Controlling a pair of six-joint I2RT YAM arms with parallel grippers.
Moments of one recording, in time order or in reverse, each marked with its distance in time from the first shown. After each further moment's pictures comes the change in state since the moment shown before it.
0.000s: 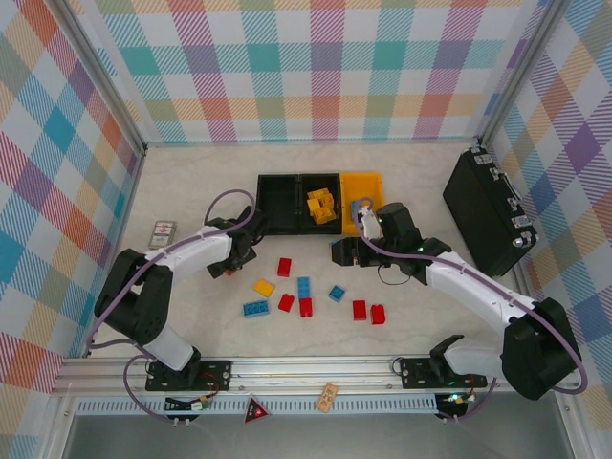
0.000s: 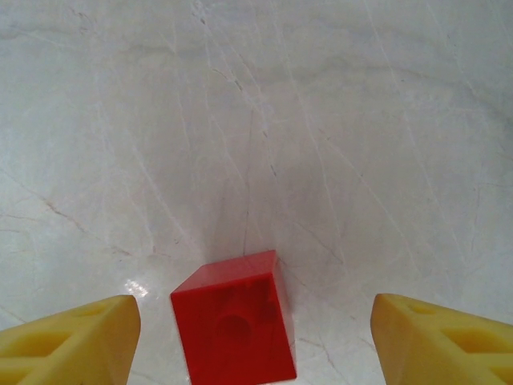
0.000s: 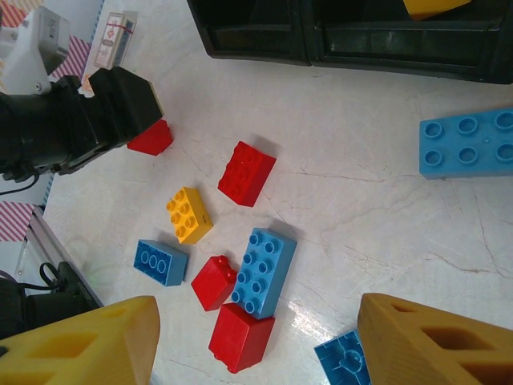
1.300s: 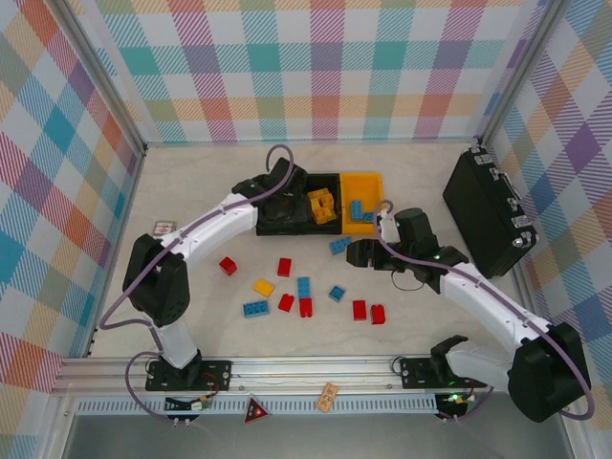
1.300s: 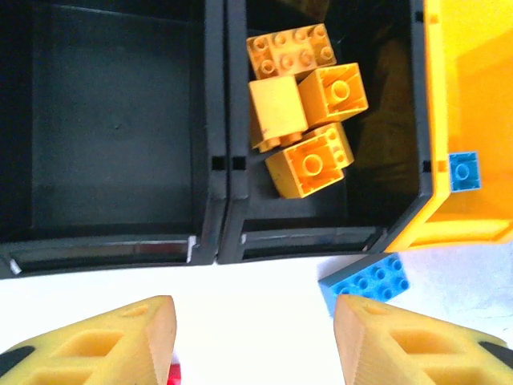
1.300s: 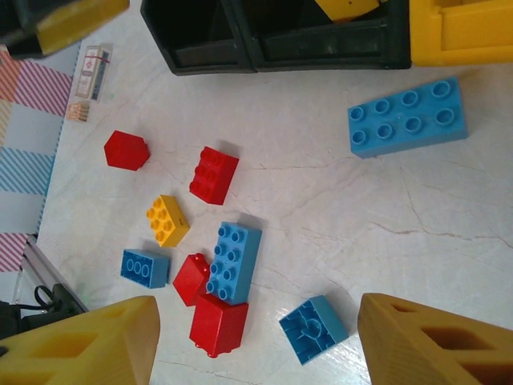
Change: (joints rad) left arm -0.133 0.156 0.503 0.094 0.355 0.416; right arm -0.098 -0.118 -0.068 -0.051 0.000 0.019
